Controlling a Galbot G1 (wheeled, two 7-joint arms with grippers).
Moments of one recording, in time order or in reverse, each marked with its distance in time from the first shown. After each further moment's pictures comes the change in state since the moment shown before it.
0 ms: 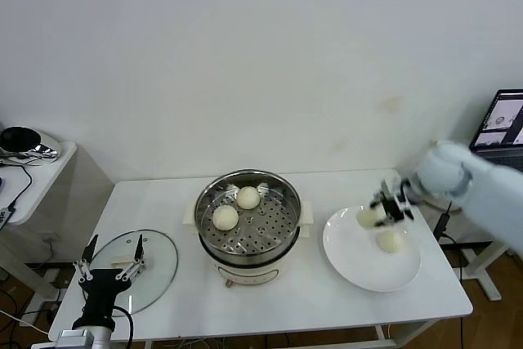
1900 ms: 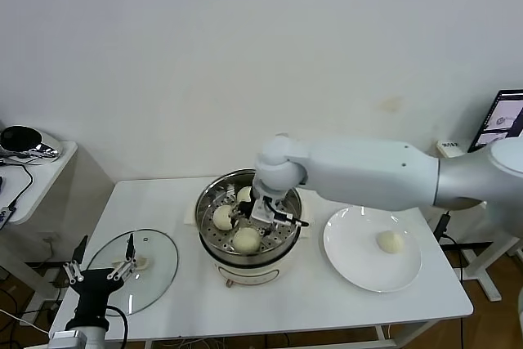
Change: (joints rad) left arm -0.006 -0.028 -0.031 0.000 -0.016 -0.011 -0.003; right arm 0.212 0.551 -0.343 -0.013 -0.105 0.460 0.050
